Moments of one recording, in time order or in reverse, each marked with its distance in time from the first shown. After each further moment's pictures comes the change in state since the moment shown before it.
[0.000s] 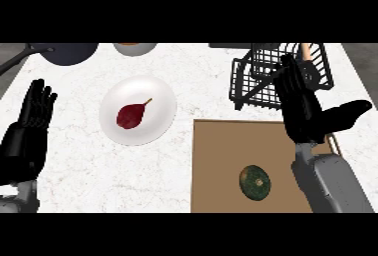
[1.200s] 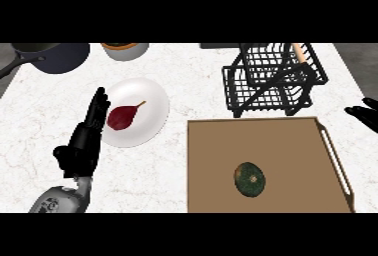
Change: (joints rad) left arm -0.075 -0.169 -0.181 0.096 -0.129 0.075 0.098; right arm 0.215 -0.412 -0.328 0.055 -0.429 1.200 -0.129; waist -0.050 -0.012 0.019
